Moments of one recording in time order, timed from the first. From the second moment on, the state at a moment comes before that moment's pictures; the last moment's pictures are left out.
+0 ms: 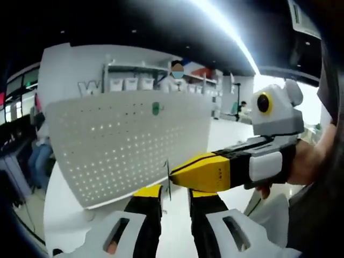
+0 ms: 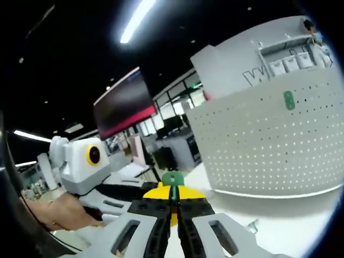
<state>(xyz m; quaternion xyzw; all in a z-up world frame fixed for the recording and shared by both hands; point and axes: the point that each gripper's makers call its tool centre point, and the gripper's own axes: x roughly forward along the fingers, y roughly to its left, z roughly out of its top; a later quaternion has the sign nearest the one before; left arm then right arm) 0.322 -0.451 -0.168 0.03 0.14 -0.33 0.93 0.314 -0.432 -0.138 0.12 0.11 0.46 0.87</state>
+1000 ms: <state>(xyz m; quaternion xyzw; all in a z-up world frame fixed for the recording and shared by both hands) 0.320 -0.455 -0.181 -0.01 0.16 -0.33 0.93 0.341 -0.459 -0.138 0.06 0.08 0.42 0.90</state>
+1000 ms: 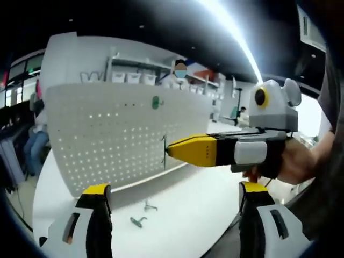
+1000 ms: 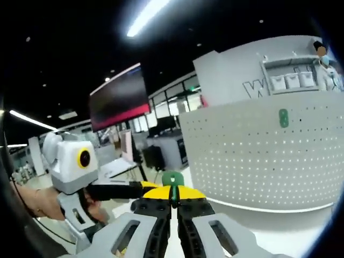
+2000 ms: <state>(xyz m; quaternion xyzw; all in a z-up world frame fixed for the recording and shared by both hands) 0.323 -0.437 -0.196 -0.03 0.18 -0.30 0.93 0.477 -0.565 -0.116 0.00 0.00 0.21 0.98</state>
